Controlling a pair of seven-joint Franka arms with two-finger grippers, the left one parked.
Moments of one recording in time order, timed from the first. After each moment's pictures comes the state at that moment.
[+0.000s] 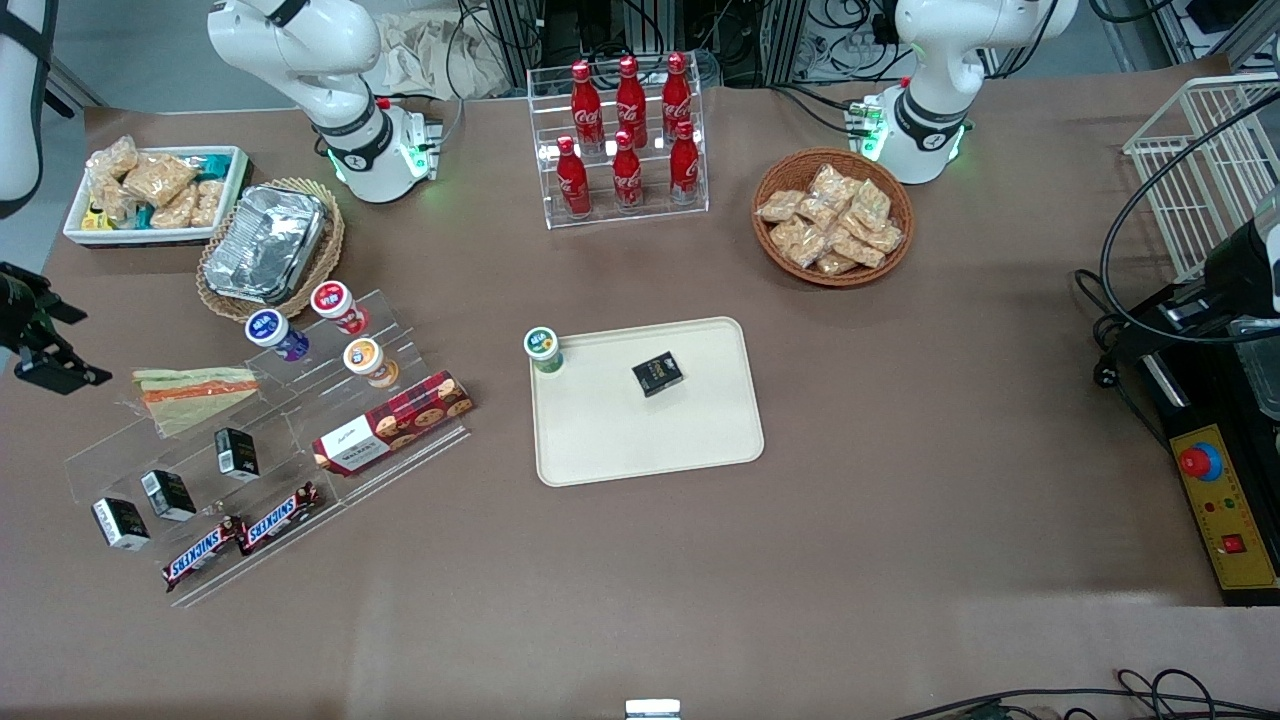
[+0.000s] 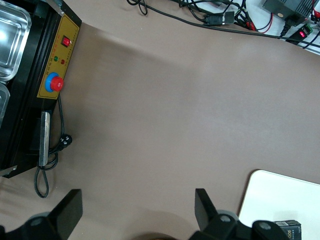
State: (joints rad) arm -0.11 0.02 -0.14 -1.77 -0.03 1.77 0.83
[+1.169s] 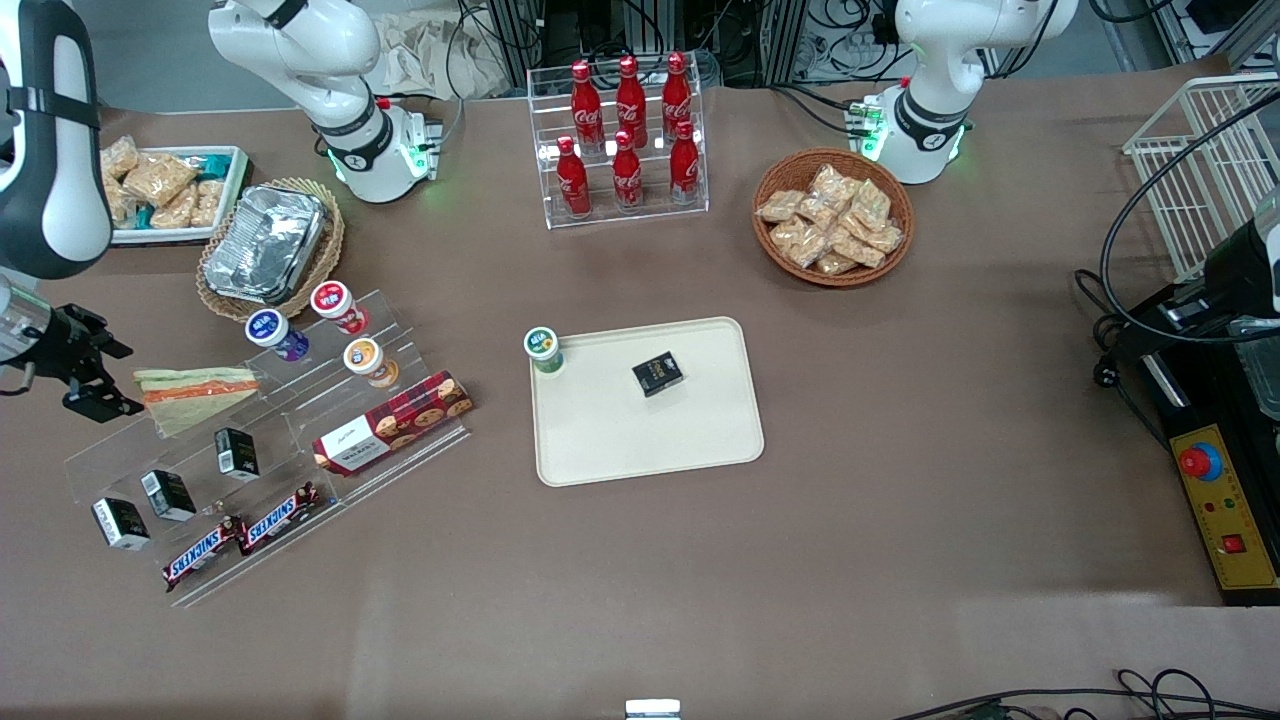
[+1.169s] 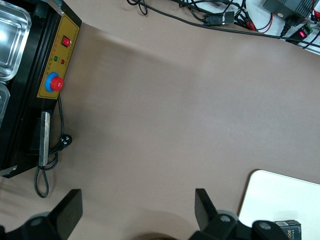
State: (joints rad) arm -0.16 0.04 -0.14 -2.06 -0.02 2.14 0.86
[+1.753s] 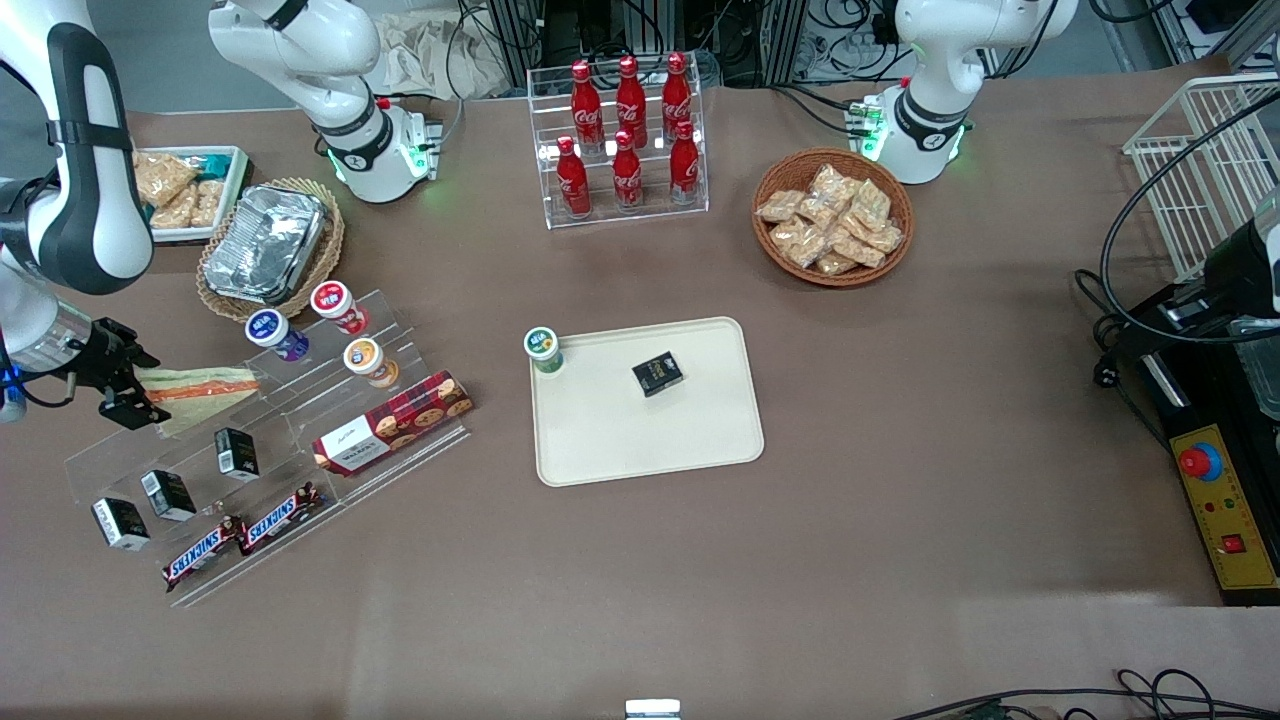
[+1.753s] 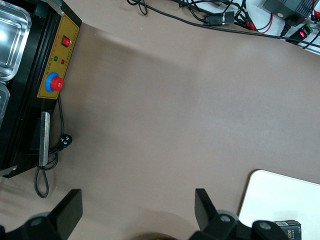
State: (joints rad) arm -0.16 0.07 -0.14 -2.13 -0.02 2.25 0.86
